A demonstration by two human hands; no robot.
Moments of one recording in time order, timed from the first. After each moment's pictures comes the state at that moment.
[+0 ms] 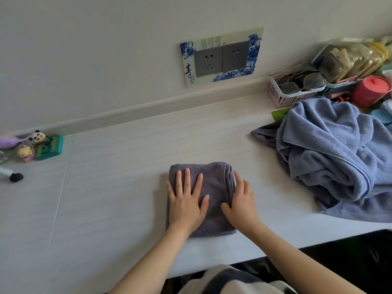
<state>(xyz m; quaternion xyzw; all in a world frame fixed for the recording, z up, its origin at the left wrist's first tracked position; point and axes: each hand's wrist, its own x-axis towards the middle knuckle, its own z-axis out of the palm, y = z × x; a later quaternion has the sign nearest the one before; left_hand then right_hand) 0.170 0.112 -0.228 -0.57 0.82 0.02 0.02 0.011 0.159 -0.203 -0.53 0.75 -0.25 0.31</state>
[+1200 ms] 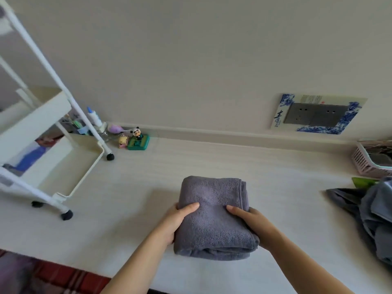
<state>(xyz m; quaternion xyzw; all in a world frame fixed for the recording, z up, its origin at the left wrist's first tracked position) 0.356 0.112 -0.138 -0.62 0.24 0.66 -0.36 0.131 0.089 -0.145 -0.34 0.55 -0.26 0.72</state>
